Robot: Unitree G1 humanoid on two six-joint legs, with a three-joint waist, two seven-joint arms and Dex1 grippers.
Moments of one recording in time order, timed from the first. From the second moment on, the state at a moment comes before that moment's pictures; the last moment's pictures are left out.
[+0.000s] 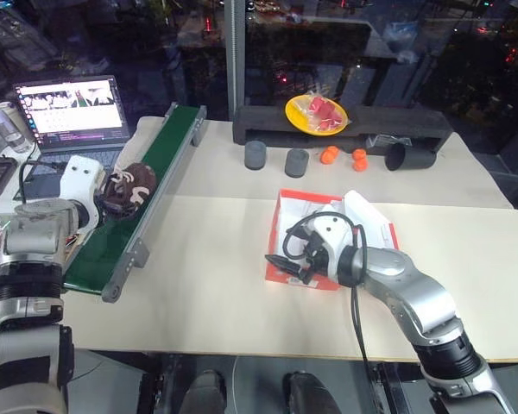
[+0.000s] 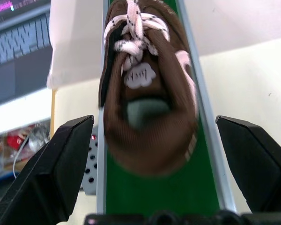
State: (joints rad) left arm -0.71 0.78 0.11 0.47 -0.12 0.74 -0.58; right arm -0.40 -0.48 0.21 -0.42 0.33 0.77 0.56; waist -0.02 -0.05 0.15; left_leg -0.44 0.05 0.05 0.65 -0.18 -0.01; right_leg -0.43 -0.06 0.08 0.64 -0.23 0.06
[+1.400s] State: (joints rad) left arm -0.68 0.27 0.07 -0.06 -0.49 0.81 -0.53; right arm -0.83 0.09 -0.40 -0.17 0.67 1.19 -0.02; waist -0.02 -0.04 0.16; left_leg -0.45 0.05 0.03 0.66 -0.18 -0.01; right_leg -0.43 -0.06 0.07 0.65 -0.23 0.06
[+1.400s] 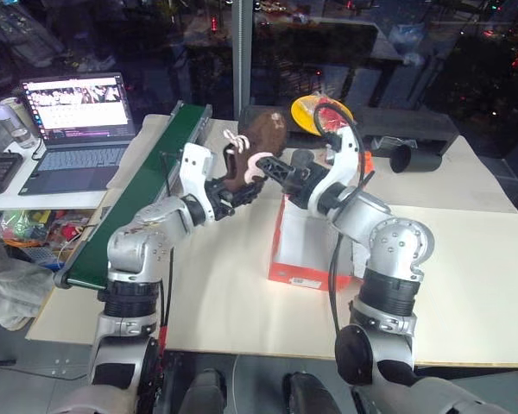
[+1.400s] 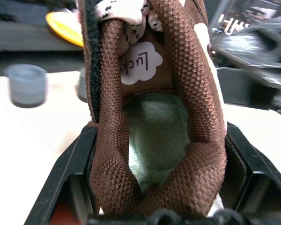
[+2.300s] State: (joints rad) left arm -0.68 0.29 -0.04 -0.07 -0.46 0.76 -0.59; right arm -0.86 0.08 -0.42 -0.17 0.77 1.14 -0.16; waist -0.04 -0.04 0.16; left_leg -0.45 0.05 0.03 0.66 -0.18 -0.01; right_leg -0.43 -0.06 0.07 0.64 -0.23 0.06
